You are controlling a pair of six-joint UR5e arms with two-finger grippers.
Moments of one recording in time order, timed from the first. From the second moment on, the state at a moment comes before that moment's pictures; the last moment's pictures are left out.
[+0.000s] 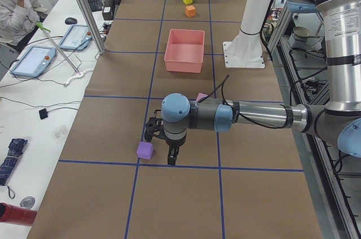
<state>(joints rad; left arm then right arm) -1.58 -1.37 -1.85 -1.56 -2.36 0.11 1.60 -1.79 1.88 -1.65 2.28 -0.12</state>
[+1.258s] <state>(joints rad) -1.58 -1.42 -1.92 -1.61 -2.36 0.10 1.60 -1.78 1.91 -1.62 2.29 -0.12</state>
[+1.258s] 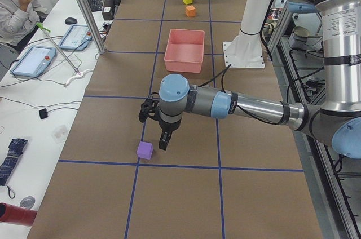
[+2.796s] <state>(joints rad) -1.31 -1.64 -1.30 -2.35 -2.29 -0.39 1.60 -1.73 1.87 -1.41 2.35 -0.12</state>
